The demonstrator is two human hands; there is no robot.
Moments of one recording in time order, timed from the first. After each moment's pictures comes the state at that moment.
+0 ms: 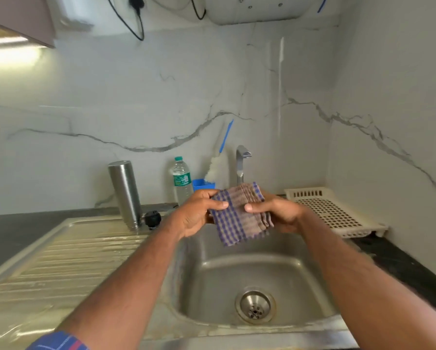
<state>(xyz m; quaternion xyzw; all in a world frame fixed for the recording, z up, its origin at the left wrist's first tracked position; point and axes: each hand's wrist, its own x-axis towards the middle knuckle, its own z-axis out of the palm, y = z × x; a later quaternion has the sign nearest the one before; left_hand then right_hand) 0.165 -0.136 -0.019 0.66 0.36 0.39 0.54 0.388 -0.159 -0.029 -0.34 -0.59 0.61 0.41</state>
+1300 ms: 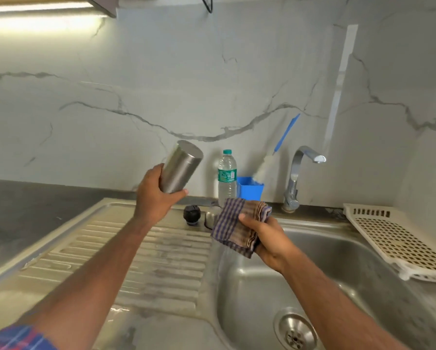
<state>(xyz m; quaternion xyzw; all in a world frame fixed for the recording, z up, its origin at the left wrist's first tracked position) -0.036 -0.047 -0.049 0.63 0.54 0.56 0.00 0.237 -0.108 -0.080 -0.37 -0.41 0.63 0.55</state>
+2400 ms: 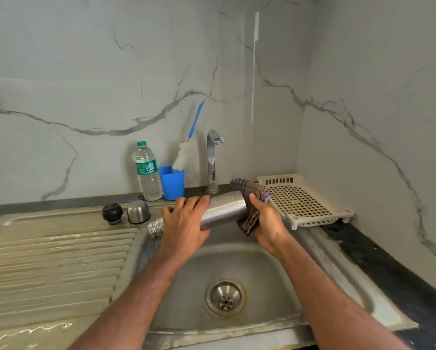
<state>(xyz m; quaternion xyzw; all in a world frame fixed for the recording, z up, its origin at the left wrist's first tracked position) 0.206 -0.118 -0.109 0.79 0.47 0.32 -0.21 0.401 -0.161 -0.091 -0.42 -0.34 0.50 0.68</state>
